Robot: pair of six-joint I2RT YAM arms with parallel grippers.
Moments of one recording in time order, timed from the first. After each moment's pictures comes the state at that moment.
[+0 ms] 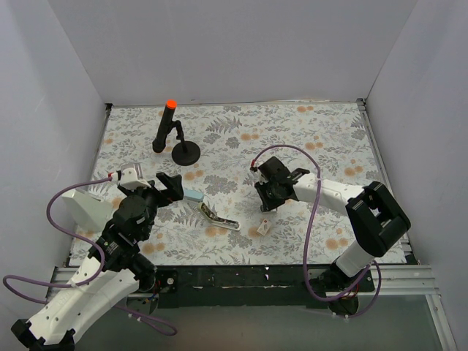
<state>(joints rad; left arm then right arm) -0.66 0.44 0.57 -0.27 -0.58 -0.50 0.72 1.60 0.93 -0.46 -0.05 0.19</state>
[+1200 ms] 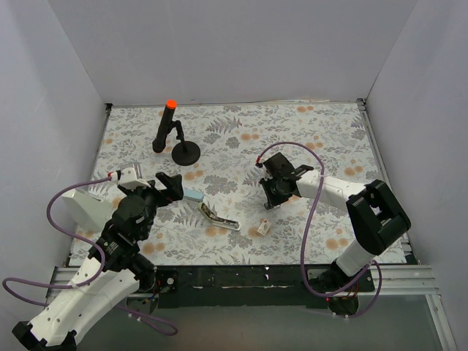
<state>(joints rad) -0.64 0.44 0.56 -0.26 -0.54 -0.50 0.66 1.61 0.94 -0.47 -0.03 0.18</state>
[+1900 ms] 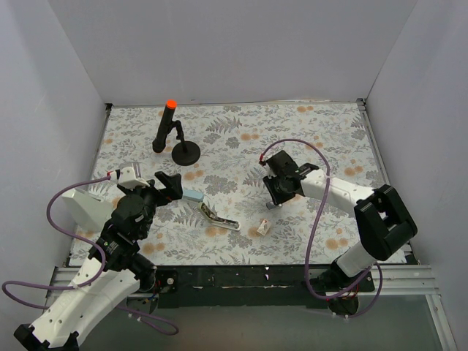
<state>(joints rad) -0.61 0.44 0.56 -0.26 -0.50 -0.51 0.66 1.56 0.95 -0.54 0.06 0.12</state>
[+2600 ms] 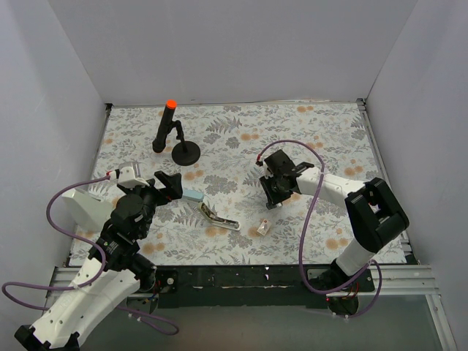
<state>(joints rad) -0.59 0.44 0.56 -0.25 -0.48 -0.51 0.64 1.63 0.97 -0.49 -0.04 0.13</state>
